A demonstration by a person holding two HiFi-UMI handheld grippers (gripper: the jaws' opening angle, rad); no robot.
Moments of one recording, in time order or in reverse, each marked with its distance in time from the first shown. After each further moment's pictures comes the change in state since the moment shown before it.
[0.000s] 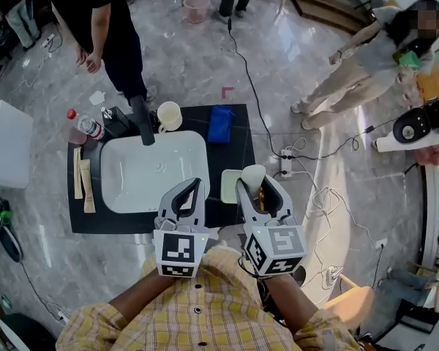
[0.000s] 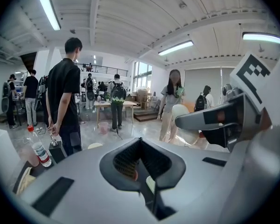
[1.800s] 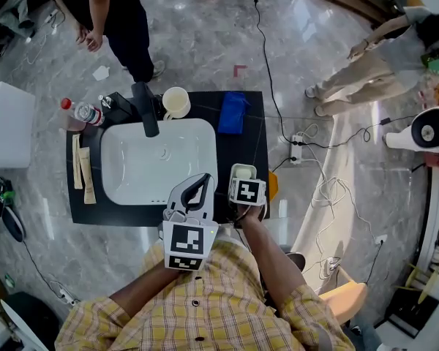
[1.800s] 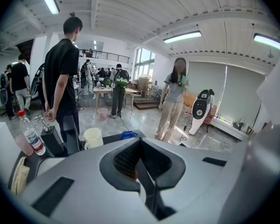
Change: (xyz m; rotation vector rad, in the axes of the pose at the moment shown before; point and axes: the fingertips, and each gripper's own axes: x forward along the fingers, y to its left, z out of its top) left arm 0.053 0.016 -0.039 -0.055 0.160 -0.026; right arm 0.150 -0.082 -0.283 0.165 0.792 -0.238
